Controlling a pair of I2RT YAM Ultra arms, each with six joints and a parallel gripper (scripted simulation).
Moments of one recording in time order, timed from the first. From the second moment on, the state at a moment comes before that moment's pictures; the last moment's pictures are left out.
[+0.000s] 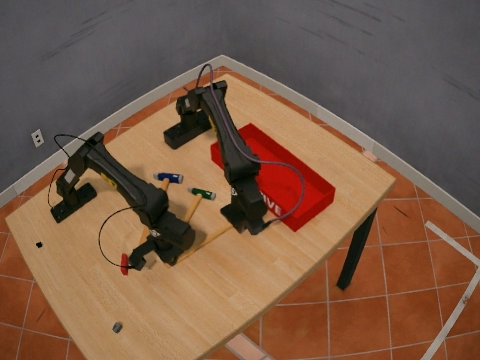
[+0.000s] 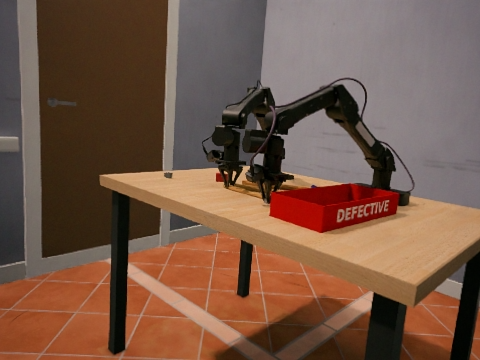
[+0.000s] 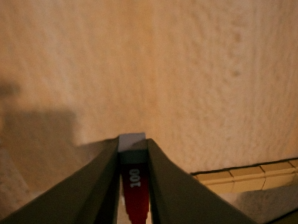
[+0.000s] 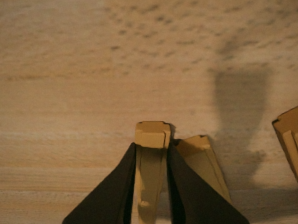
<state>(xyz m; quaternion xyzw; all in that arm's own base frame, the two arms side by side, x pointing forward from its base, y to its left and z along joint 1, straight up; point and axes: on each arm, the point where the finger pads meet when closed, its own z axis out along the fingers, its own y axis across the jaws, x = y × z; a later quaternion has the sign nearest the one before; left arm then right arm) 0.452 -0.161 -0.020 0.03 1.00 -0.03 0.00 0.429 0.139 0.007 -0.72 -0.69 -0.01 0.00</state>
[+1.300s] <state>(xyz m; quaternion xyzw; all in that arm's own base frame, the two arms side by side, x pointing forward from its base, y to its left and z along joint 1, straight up) 0.450 -0.159 -0.018 0.03 1.00 -0.03 0.00 0.429 0.139 0.007 -0.72 -0.69 -0.01 0.01</state>
